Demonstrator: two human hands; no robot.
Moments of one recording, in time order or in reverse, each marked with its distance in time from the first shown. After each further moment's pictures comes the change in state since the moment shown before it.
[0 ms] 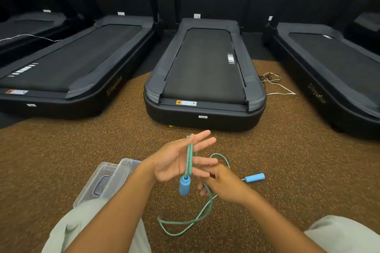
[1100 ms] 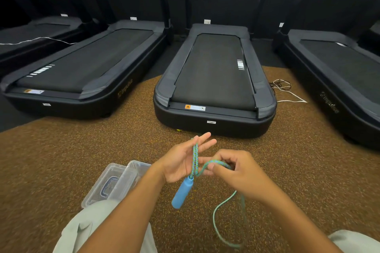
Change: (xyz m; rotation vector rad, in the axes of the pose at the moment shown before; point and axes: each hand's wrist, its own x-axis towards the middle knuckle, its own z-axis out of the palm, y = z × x) left_hand 0.003 0.002 -0.011 -0.067 0.182 0.055; right_hand -0.015 -0.056 -0.033 0.002 0.189 -0.242
